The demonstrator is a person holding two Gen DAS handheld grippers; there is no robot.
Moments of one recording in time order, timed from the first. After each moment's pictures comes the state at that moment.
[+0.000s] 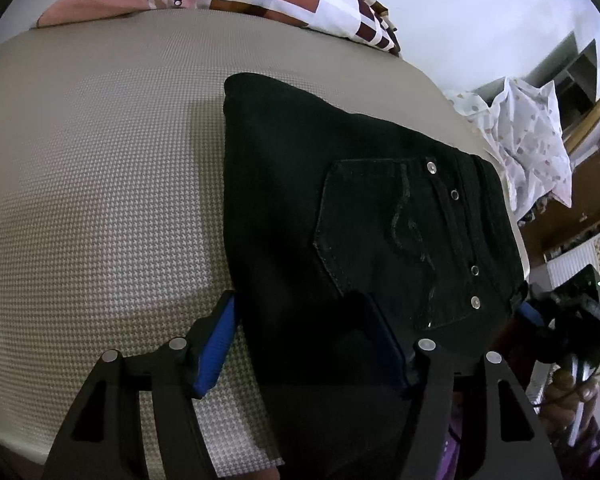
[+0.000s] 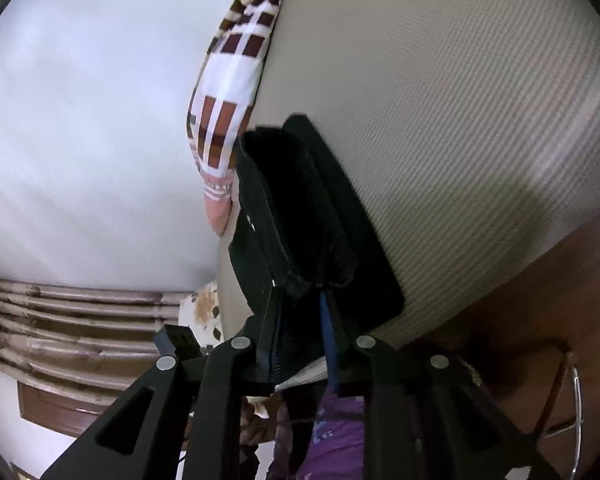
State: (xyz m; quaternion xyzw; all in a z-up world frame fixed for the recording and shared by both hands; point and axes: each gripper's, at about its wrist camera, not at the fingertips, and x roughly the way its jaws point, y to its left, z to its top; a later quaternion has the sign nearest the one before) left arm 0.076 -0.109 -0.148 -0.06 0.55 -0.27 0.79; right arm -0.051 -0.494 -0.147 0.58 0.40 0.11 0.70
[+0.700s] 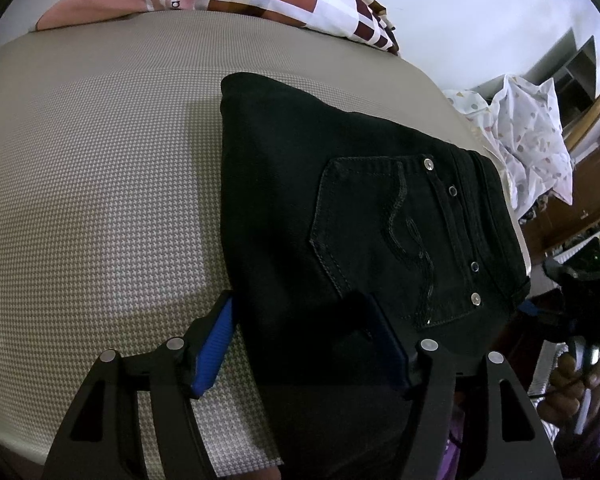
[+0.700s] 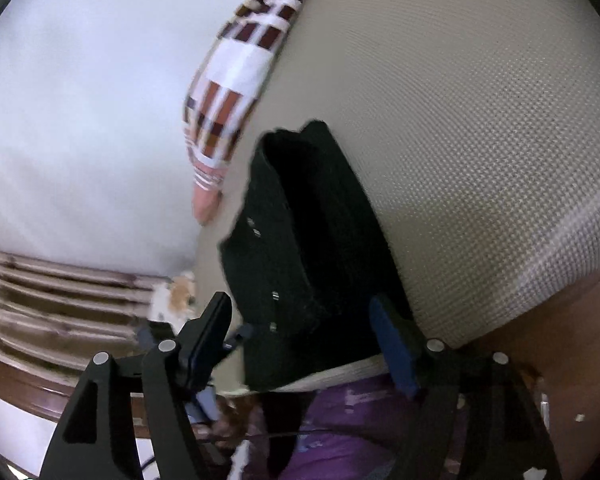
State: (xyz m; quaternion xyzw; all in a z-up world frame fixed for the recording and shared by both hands) left arm 0.076 -0.112 -0.147 -0.06 0.55 -0.27 0.79; right arm -0.014 -0.478 -0.135 0.51 0.44 0.11 0.73
